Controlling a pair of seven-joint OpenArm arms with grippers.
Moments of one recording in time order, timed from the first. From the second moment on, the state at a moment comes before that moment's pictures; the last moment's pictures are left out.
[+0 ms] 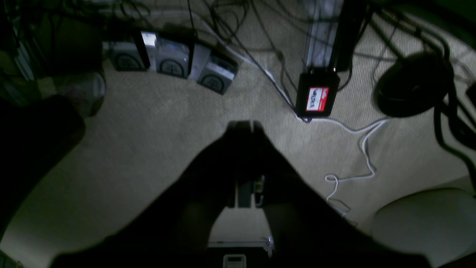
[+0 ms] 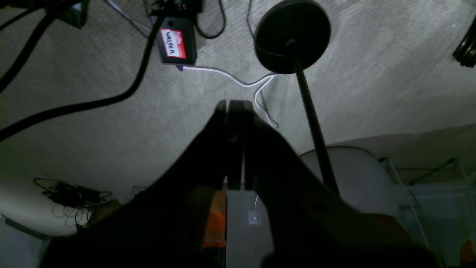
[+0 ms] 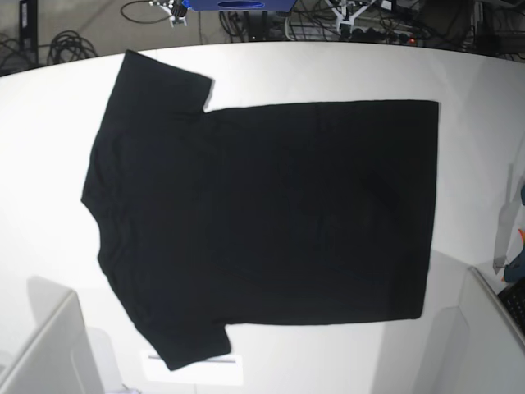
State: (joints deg) left arm 10.5 -3.2 1.3 11.8 -0.2 0.6 7.1; right arm -7.5 1.3 -0.9 5.6 -2.2 0.7 -10.2
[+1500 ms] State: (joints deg) left arm 38.2 -10.8 0.7 44.5 -3.6 0.5 3.3; right arm -38.0 -0.5 12.9 55.8 0.3 0.7 -24.2
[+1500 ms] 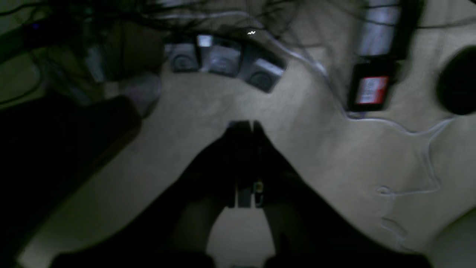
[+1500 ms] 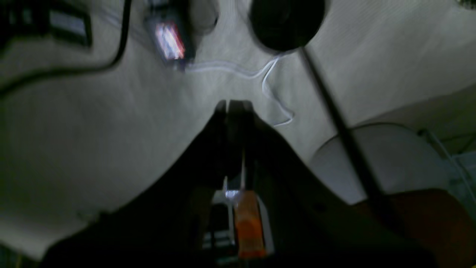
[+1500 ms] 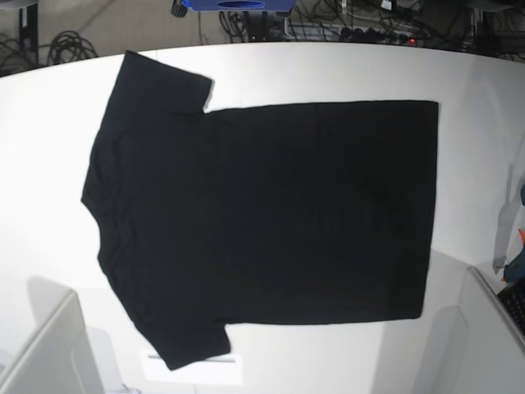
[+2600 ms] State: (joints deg) left arm 65.4 -18.5 -28.4 110.8 -40.2 -5.4 4.1; right arm -20.7 -5.2 49.7 107.8 25.6 22.6 -62.7
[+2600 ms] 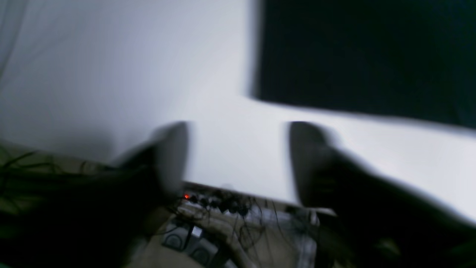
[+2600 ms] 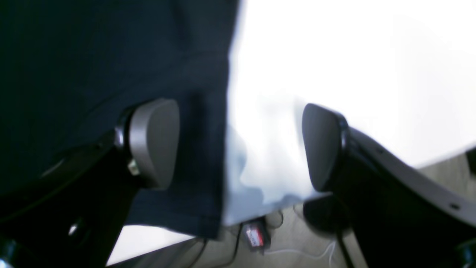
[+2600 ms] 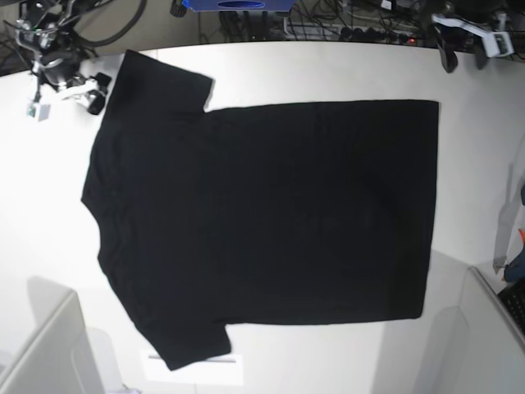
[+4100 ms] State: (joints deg) left arm 27.0 -10.8 -35.5 88.7 -45.7 -23.2 39.8; right arm -21.0 -2.2 39.1 92.5 29.9 27.4 -53.6
